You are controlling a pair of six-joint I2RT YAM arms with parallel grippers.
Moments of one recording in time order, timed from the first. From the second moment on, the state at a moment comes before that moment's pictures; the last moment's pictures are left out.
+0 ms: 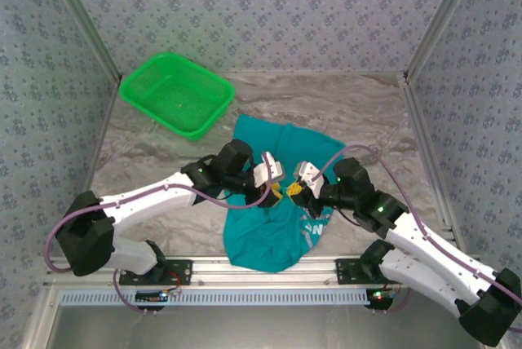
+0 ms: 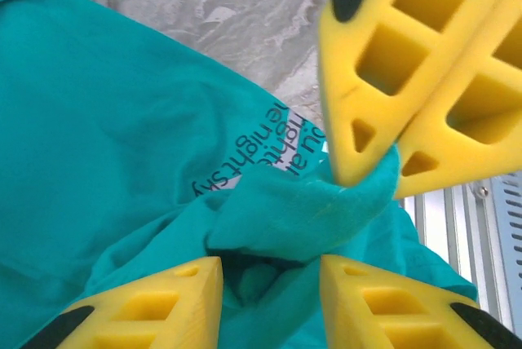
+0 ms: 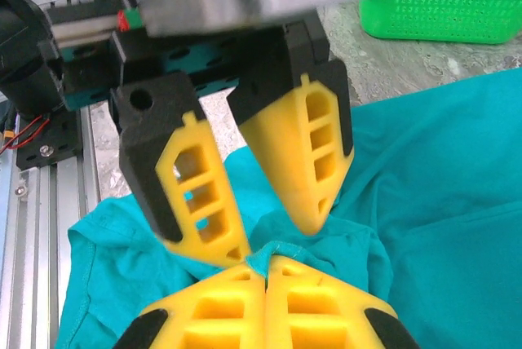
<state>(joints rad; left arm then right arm) -0.92 1.37 0.90 -0.24 0.50 0.17 0.71 0.76 0.57 -0.31 -0.44 -0.18</state>
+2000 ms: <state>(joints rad) -0.70 1.49 1.09 -0.37 0.32 0.05 0.79 0.80 0.55 -0.40 -0.23 -0.14</state>
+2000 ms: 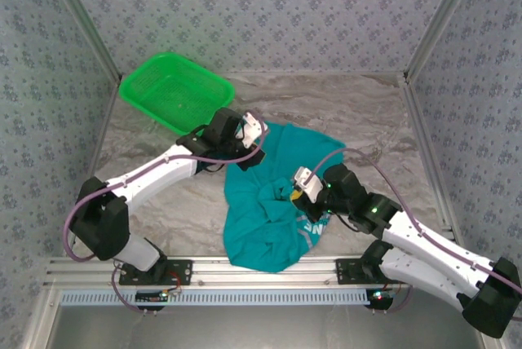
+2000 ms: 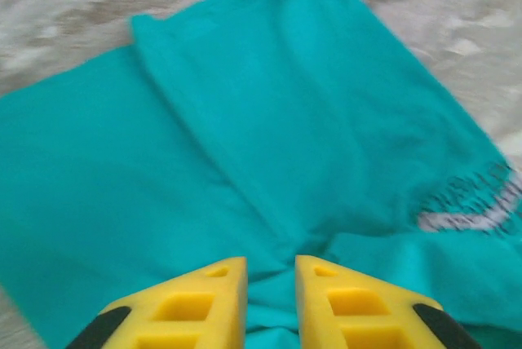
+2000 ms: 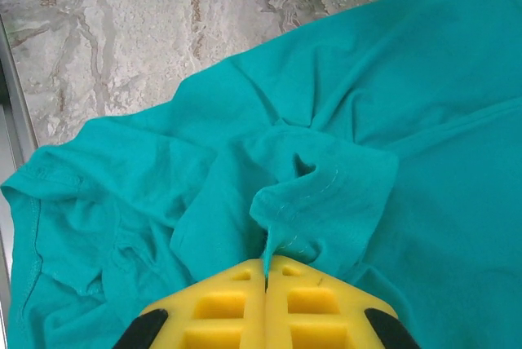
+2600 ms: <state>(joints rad) -0.87 1.47 0.88 -0.17 0.40 -0.12 0.71 0.80 0.56 -0.41 -0.30 -0.12</state>
